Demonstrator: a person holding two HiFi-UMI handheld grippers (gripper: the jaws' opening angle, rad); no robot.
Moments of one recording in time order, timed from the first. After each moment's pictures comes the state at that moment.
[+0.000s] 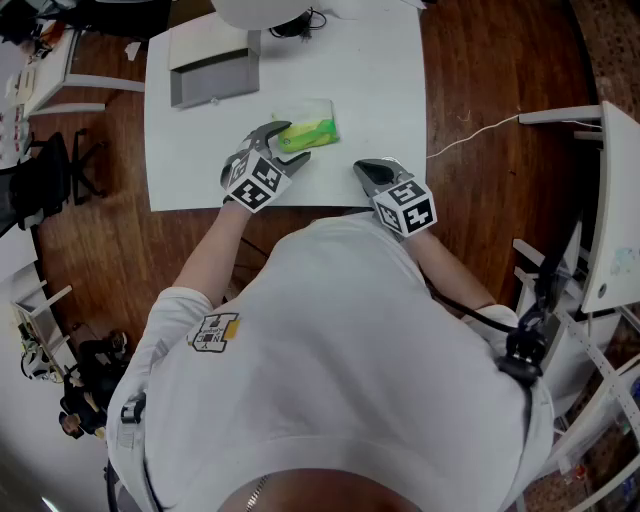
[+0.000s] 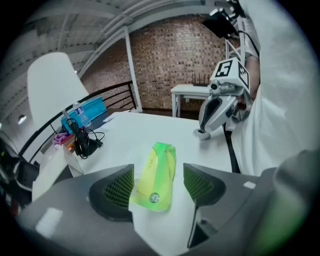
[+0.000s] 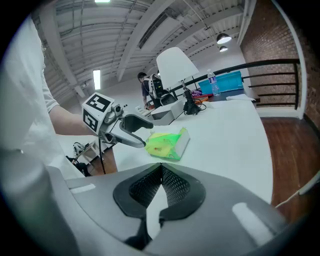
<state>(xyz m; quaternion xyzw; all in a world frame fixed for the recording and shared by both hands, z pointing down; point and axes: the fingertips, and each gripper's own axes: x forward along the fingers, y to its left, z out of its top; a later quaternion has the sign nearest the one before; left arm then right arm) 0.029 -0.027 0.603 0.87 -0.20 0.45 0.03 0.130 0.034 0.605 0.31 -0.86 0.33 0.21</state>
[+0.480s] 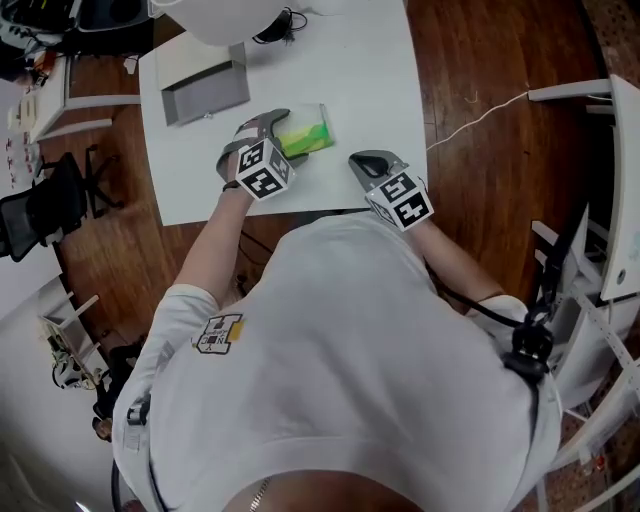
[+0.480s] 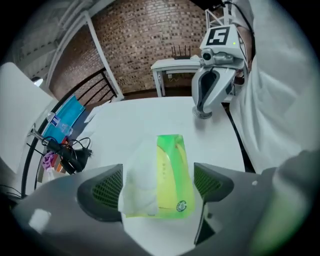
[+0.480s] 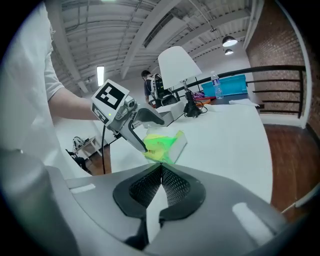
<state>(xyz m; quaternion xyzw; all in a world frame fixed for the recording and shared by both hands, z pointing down) 0.053 -0.057 0.629 0.82 -0.10 0.56 -0.04 0.142 0.008 0.610 0.30 -0.88 0.29 0.23</state>
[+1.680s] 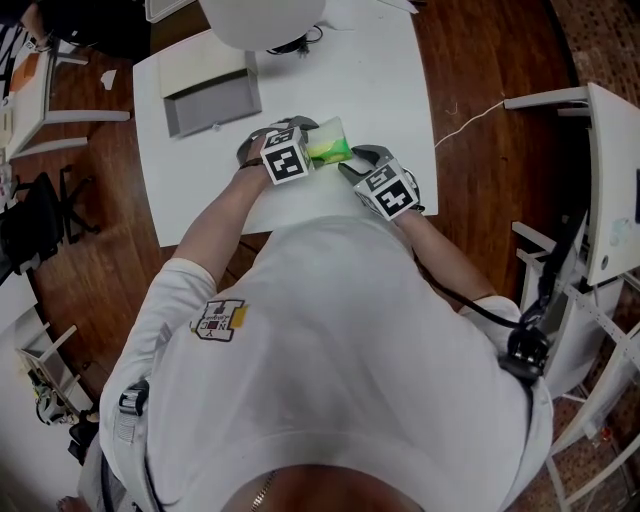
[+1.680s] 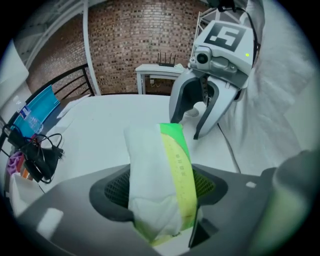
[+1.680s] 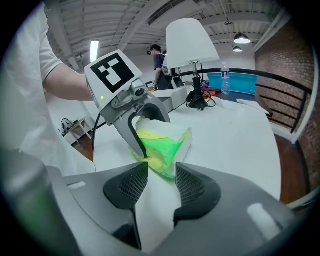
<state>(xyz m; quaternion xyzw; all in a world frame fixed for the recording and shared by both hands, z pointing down) 0.052 -0.057 0.664 0.84 0.04 0.53 0.02 0.090 -0.026 0.637 0.32 -0.84 0.27 0.35</state>
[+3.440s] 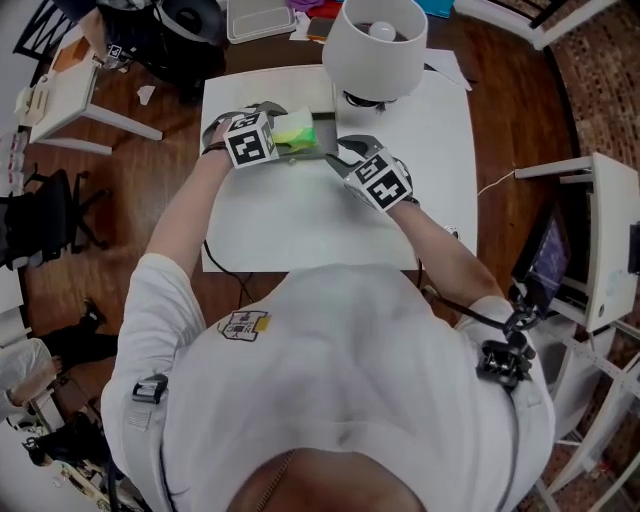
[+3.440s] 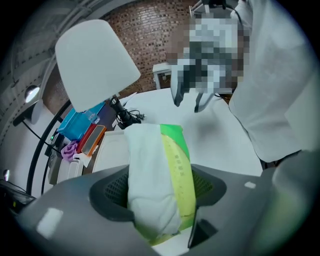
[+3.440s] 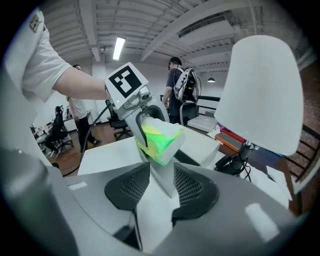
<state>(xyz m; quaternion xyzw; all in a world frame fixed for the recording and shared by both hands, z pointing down) -0.181 -0.215 0.568 0.83 -0.04 0.55 -0.09 -0.104 -0.164 0.537 0.30 -0.89 0.12 0.33</state>
